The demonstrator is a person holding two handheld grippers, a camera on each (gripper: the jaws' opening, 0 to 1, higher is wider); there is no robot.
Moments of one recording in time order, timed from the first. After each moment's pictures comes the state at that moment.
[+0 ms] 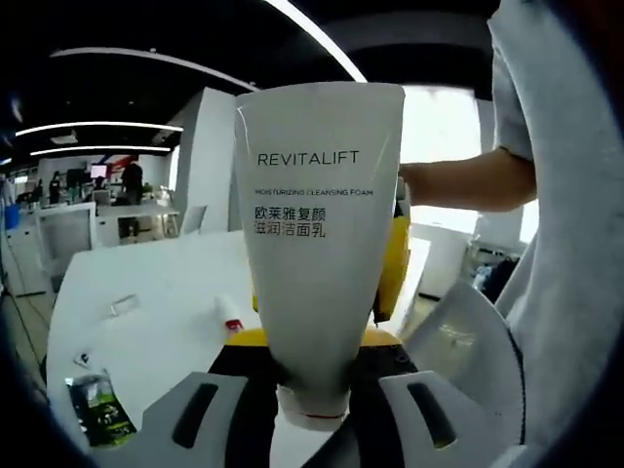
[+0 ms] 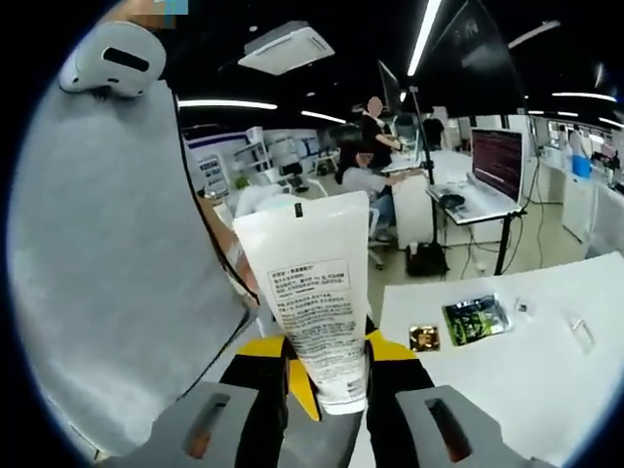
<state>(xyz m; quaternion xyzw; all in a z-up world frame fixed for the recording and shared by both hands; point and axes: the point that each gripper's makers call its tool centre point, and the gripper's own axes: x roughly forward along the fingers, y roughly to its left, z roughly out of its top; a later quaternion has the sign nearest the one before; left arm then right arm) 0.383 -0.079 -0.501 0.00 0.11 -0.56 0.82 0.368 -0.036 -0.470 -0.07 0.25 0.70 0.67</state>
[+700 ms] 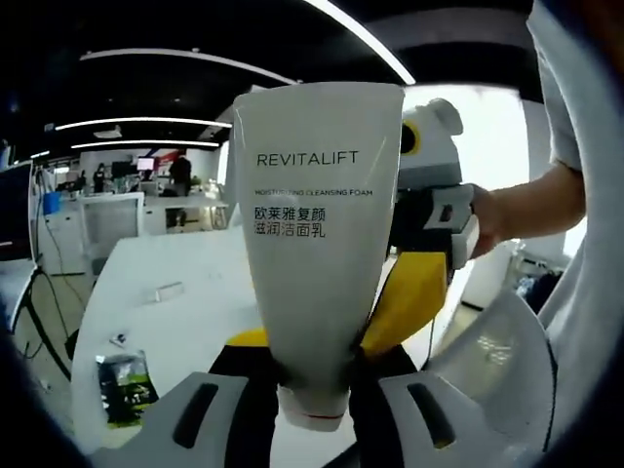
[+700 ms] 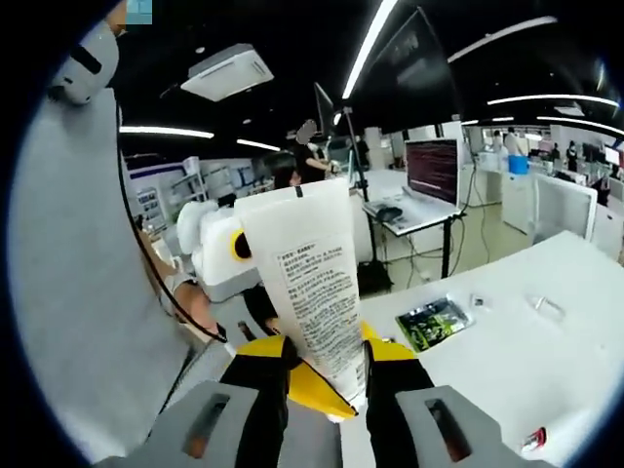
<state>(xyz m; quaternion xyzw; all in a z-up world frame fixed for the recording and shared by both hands) 0.418 -0.055 -0.505 0.00 0.12 -0.46 0.88 0.396 -0.016 -0.477 -0.01 0.21 0.58 0.79</state>
